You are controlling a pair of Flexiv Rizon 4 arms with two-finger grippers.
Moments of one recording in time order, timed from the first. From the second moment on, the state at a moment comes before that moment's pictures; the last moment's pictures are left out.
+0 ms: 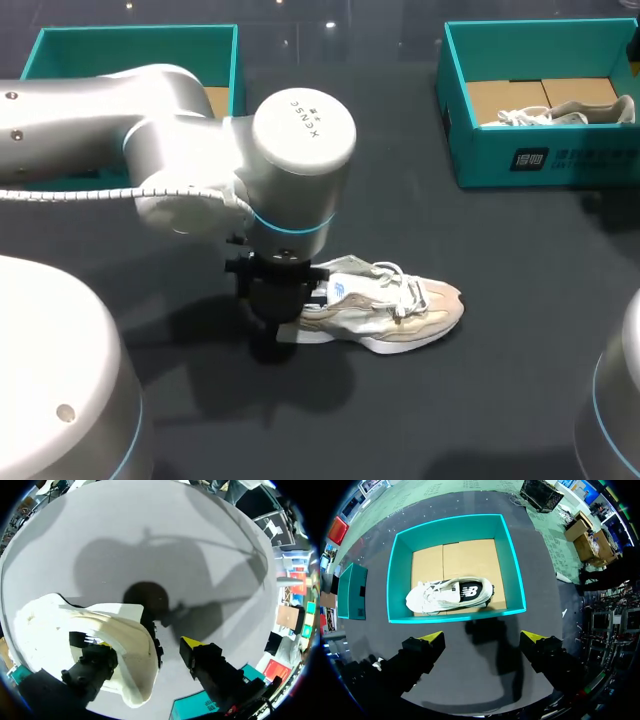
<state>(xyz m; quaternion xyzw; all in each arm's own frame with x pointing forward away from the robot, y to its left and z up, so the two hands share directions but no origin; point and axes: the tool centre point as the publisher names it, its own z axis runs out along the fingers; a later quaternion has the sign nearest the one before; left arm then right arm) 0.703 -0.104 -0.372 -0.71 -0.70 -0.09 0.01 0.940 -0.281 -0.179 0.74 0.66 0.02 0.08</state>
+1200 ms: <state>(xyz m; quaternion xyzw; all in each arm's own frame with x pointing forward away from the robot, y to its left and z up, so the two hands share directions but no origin) 0.687 -0.017 -0.197 -0.48 -0.86 0.17 0.04 0.940 -0.281 -0.179 0.74 0.66 0.02 0.08</state>
